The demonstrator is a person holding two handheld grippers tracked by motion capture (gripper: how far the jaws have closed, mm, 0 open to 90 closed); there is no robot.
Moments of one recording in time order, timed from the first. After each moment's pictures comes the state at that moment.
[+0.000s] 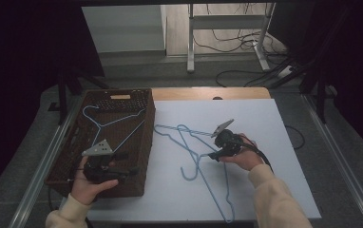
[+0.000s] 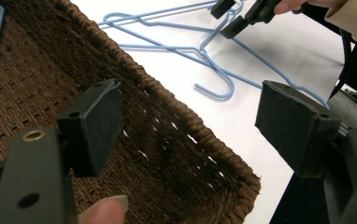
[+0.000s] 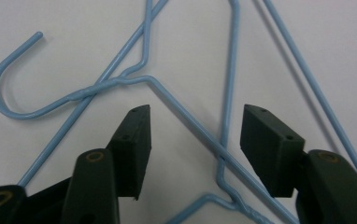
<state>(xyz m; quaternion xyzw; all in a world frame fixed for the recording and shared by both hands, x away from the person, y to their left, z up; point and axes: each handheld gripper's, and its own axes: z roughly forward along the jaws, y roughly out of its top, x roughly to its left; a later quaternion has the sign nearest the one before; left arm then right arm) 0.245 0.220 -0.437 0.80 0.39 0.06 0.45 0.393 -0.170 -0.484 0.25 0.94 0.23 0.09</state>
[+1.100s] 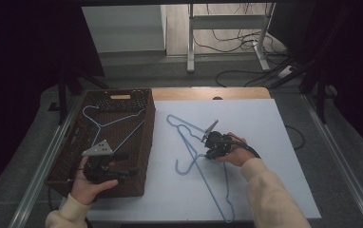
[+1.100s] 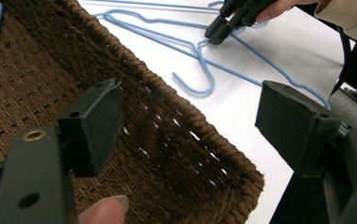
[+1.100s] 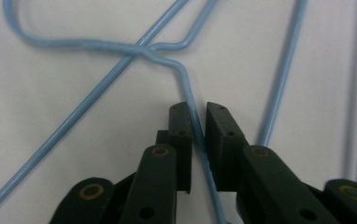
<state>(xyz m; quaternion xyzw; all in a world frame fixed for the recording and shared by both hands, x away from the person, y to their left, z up) 0.245 0.221 -0.439 0.80 0.39 0.06 0.45 0.404 -0.143 -0.499 0.18 0.97 0.16 0.05</state>
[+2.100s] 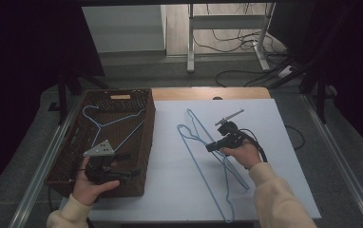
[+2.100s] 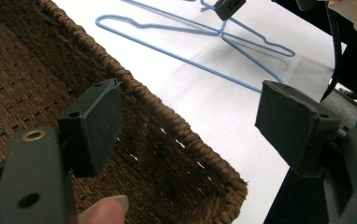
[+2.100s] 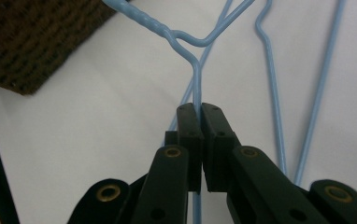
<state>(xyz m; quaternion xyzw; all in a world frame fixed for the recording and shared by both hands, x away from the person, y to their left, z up) 0.243 0.214 -0.434 0.80 0.38 0.06 0.46 0.397 -0.174 -0.456 0.35 0.88 0.32 -0.04</state>
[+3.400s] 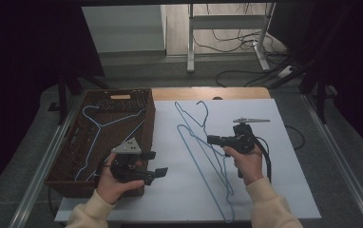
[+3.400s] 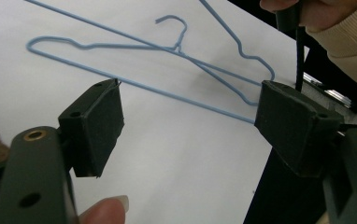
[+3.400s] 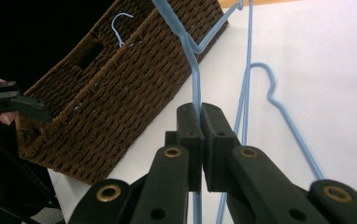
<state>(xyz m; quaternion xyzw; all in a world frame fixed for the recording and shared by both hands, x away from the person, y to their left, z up) 0.253 0.151 -0.422 0.82 0.34 0.03 0.47 0.356 -0.192 -0.431 0.43 0.75 0.50 -0.03</state>
